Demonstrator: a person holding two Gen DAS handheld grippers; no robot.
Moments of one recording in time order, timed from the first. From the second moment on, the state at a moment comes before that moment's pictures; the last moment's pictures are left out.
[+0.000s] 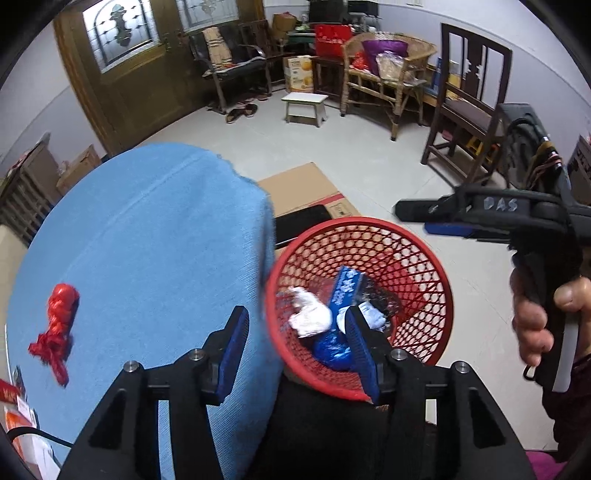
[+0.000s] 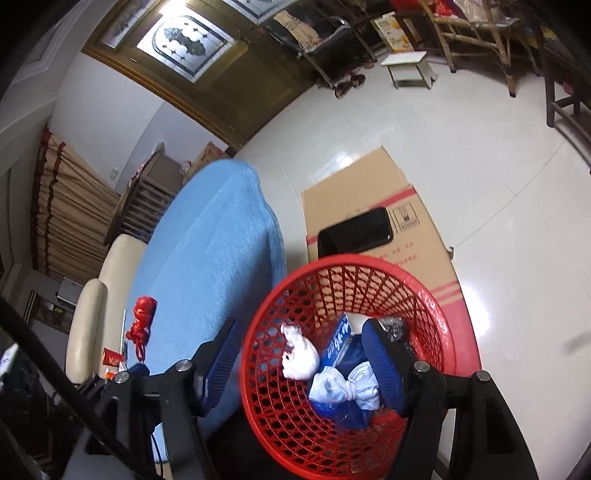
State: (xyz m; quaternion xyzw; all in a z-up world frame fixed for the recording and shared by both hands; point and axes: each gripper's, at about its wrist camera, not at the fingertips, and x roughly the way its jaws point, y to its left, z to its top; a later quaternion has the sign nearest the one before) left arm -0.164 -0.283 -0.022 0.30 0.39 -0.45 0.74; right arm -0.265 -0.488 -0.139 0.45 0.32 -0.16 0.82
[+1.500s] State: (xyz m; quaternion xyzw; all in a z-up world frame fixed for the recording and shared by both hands) left arm -0.035 -0.036 0.002 0.15 0.38 -0.16 0.90; right arm -0.105 -0.305 -0.077 0.26 0.42 -0.04 0.87
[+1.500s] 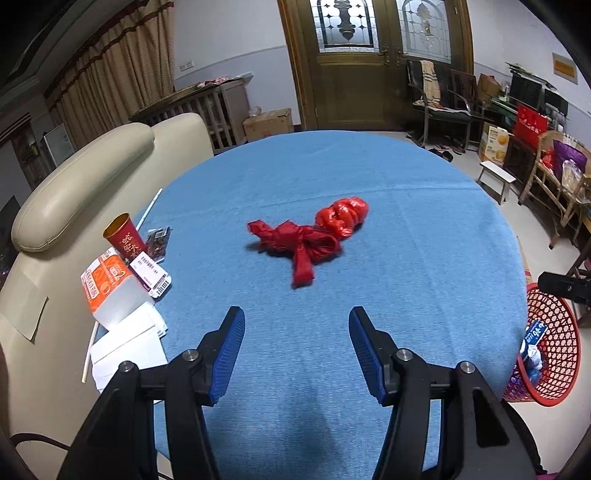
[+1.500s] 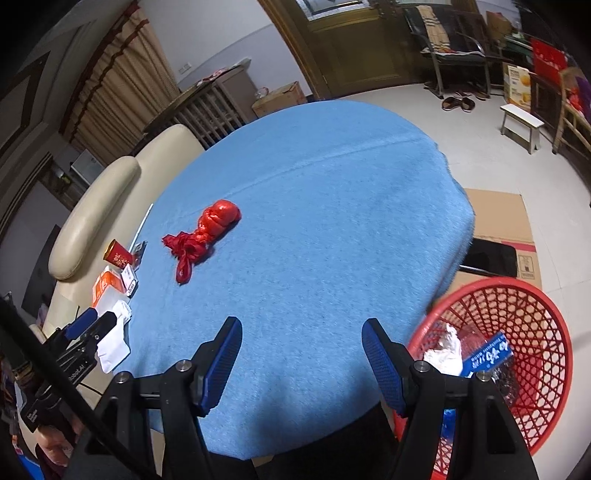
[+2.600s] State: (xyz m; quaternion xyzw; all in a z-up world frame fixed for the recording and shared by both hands) left arm -0.013 -0.020 -0.023 0.15 0.41 -0.13 0.89; right arm -0.056 -0.264 -0.086 0.23 0.45 0.00 0.86
